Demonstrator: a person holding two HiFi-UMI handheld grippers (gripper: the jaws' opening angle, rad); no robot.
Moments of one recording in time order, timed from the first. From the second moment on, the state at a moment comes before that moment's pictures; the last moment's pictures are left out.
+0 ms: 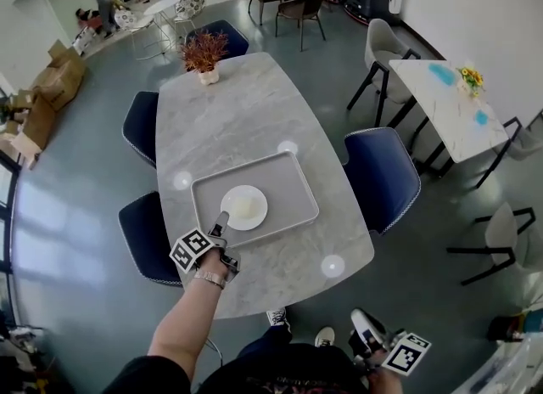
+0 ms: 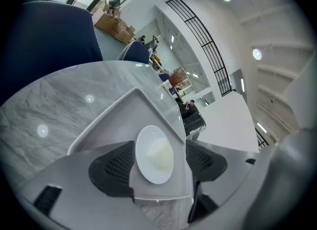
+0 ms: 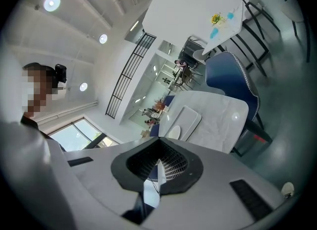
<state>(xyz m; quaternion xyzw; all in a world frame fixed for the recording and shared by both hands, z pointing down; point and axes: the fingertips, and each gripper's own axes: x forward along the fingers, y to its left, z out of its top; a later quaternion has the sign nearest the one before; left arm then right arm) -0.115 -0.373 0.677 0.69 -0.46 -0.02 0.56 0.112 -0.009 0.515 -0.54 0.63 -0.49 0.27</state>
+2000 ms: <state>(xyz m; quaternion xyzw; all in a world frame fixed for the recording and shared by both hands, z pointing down) -0.104 0.146 0.489 0.87 -0.18 -0.08 0.45 -0.027 0.151 0.492 -0.22 0.82 -0.52 0.14</state>
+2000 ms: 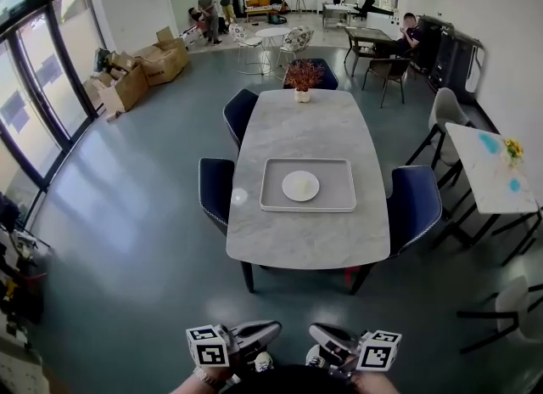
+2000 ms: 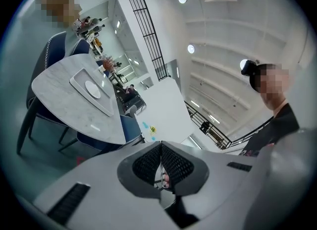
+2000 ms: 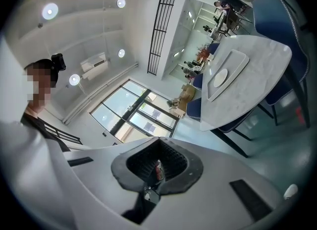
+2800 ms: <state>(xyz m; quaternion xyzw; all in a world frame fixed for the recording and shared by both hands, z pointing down) -0.112 0.160 0.490 0.88 -0.17 -0.08 0.44 -0.045 0.157 0.492 -0.22 0.82 -0.52 0.14</state>
